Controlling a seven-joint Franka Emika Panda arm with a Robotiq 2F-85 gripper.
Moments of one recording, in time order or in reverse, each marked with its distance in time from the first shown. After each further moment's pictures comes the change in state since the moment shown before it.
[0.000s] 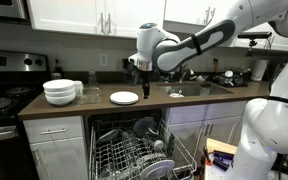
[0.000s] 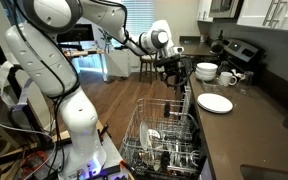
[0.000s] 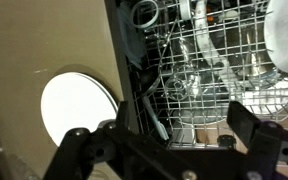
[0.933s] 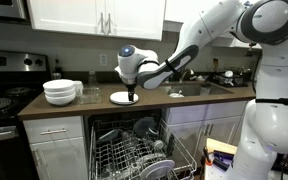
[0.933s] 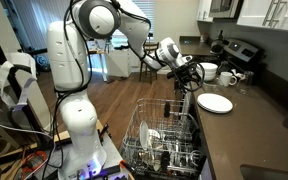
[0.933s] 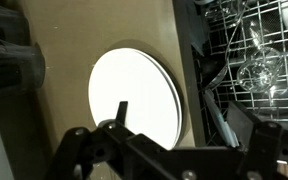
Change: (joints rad) arm -0.017 0.338 -0.001 0.205 -0.413 0.114 0.390
